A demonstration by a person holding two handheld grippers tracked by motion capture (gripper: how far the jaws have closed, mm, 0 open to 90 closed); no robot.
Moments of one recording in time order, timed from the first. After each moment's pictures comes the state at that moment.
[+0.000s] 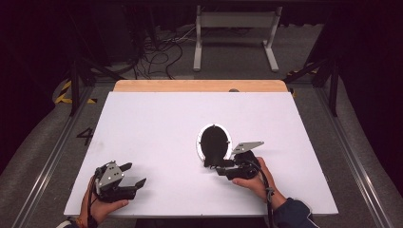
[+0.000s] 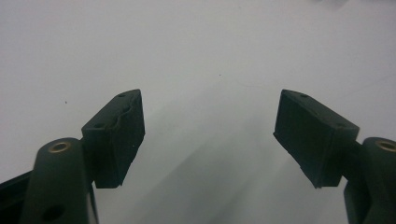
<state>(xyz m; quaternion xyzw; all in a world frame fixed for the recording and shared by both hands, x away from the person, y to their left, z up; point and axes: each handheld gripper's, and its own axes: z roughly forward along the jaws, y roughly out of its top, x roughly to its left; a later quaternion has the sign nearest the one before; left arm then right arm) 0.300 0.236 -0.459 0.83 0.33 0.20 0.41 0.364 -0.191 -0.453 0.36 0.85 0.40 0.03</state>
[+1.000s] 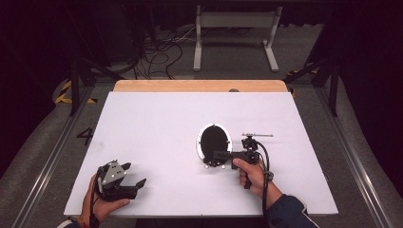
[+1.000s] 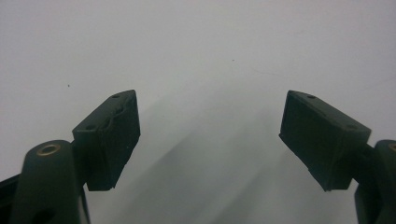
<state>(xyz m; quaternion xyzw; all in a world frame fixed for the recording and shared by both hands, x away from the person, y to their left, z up) 0.305 0.234 -0.464 0.83 0.34 0.19 0.39 0.401 -0.204 -0.467 0.51 0.68 0.50 -0.14</state>
